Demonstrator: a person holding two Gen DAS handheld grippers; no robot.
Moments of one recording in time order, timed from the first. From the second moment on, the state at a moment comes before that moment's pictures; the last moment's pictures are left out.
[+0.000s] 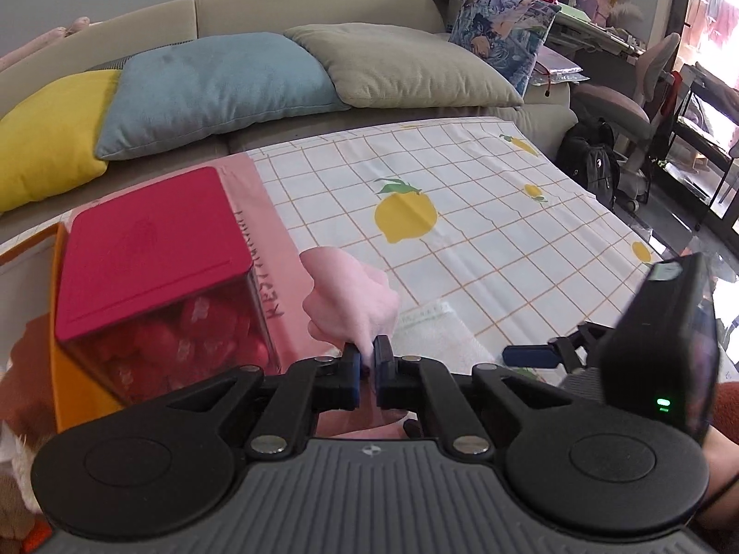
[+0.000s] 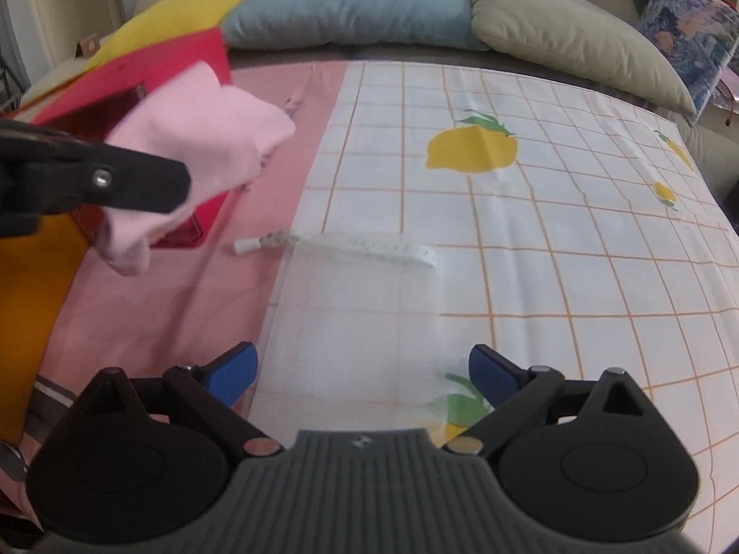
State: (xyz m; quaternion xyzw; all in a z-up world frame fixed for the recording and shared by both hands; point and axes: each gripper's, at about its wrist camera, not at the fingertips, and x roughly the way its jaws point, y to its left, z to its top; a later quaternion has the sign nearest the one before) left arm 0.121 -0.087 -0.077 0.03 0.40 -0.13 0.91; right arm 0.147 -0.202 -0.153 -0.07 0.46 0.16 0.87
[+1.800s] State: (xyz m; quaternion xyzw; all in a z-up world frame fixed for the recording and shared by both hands) left arm -0.003 0.076 0.027 -0.05 0.34 -0.03 0.94; right arm 0.046 -0.076 0.014 0.00 0.31 0.32 0.90
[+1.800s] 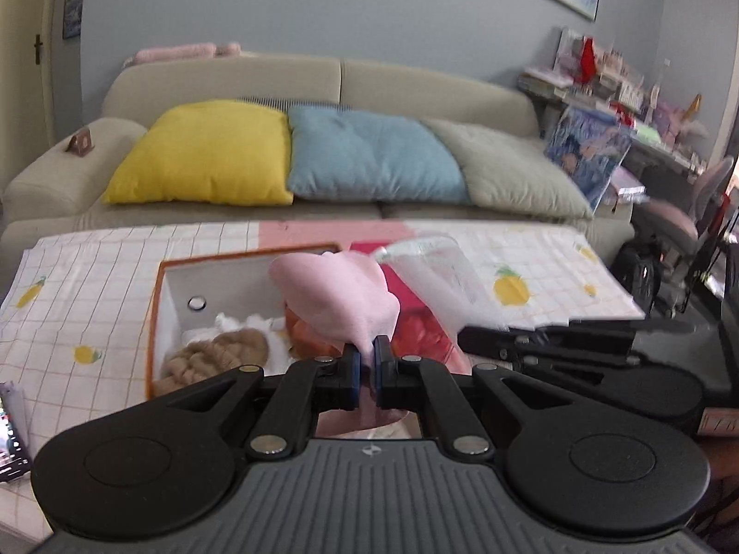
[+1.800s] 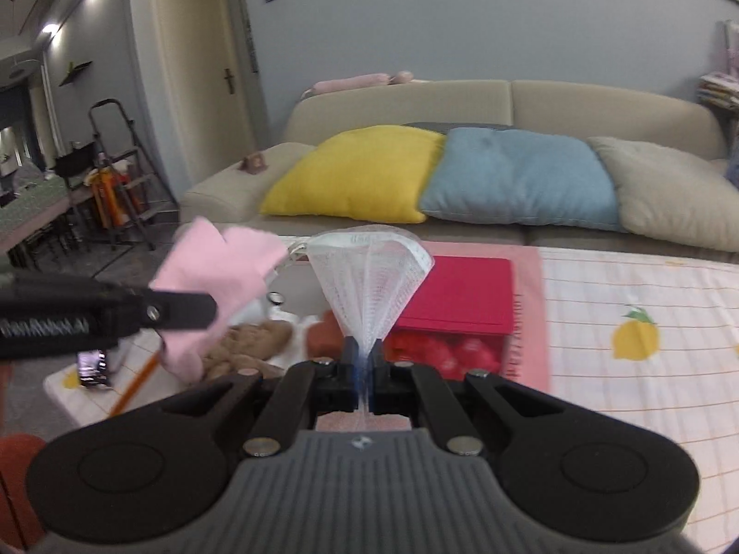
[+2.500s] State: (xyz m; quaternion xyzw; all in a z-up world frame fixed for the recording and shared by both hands) left arm 0.047 0.134 -0.047 -0.04 0.55 -0.10 0.83; right arm 0.100 0.008 -0.017 -0.05 0.46 0.35 0.82
